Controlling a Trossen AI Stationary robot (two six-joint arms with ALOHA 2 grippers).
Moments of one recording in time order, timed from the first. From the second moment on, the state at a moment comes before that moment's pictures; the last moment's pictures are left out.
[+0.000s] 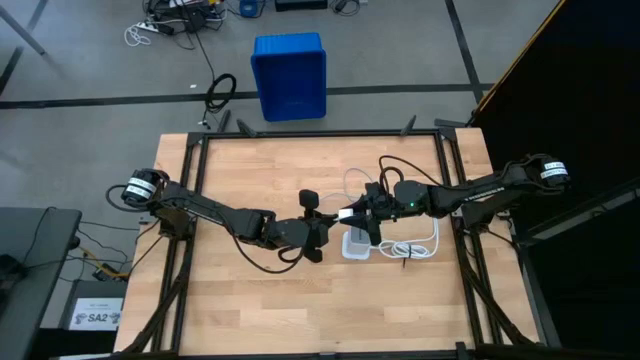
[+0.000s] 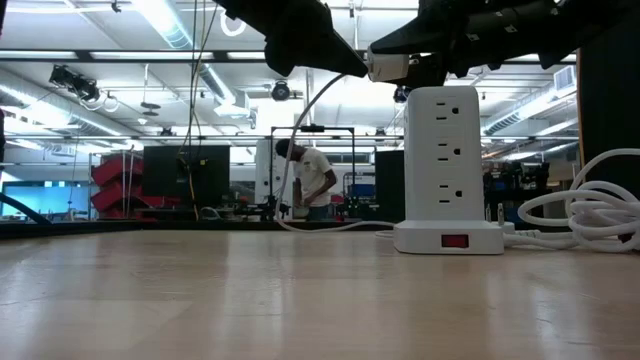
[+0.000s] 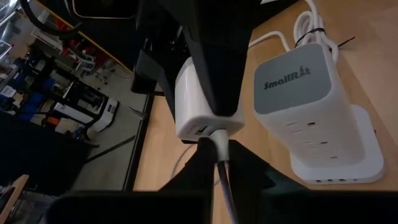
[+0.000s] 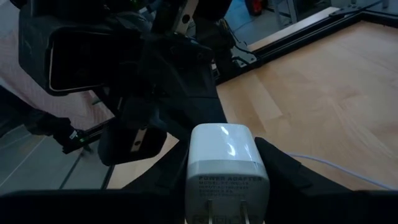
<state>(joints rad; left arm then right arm) -0.25 1.64 1.11 0.09 -0.63 0.44 0.06 1.28 0.58 0.51 0.00 0.45</state>
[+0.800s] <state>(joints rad) -0.26 1.49 0.89 0.08 -0.72 0.25 0.02 1.10 0.58 0.21 0.11 0.39</state>
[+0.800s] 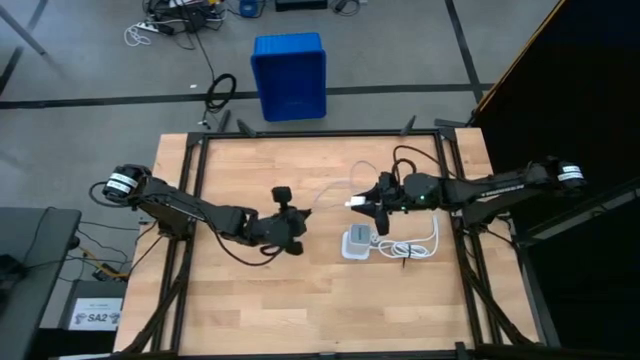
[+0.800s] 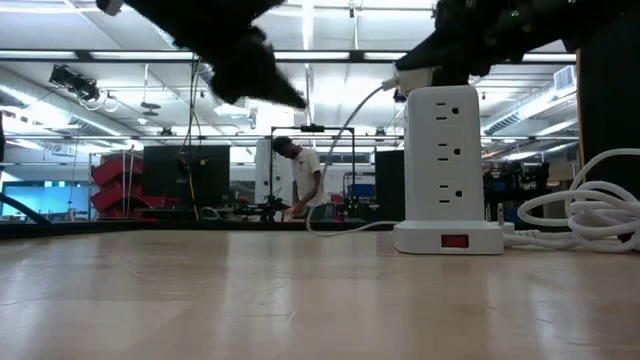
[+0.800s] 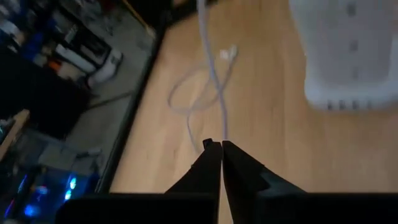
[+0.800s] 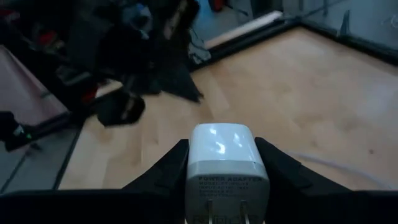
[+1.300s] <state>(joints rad) -0.20 1.64 0.93 0.49 -0.62 0.44 0.02 1.21 0.58 0.38 0.05 0.42</state>
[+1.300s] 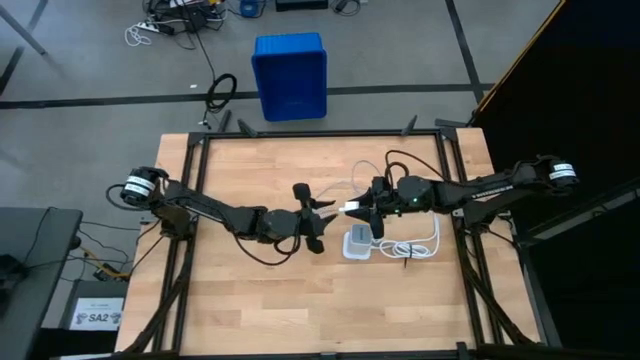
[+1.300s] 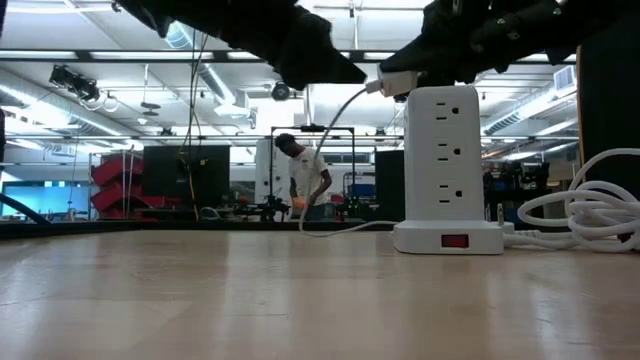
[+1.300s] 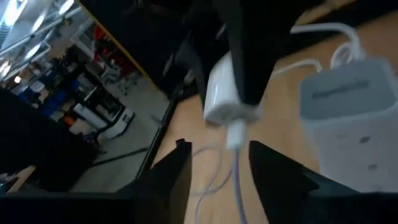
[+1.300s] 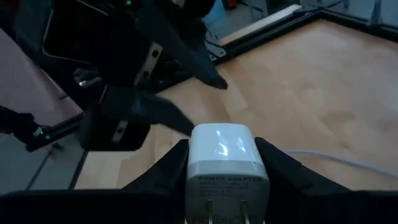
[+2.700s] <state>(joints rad) -0.21 1.62 0.82 0.30 -0.69 0.30 0.02 1.10 0.58 0.14 0.16 0.38</state>
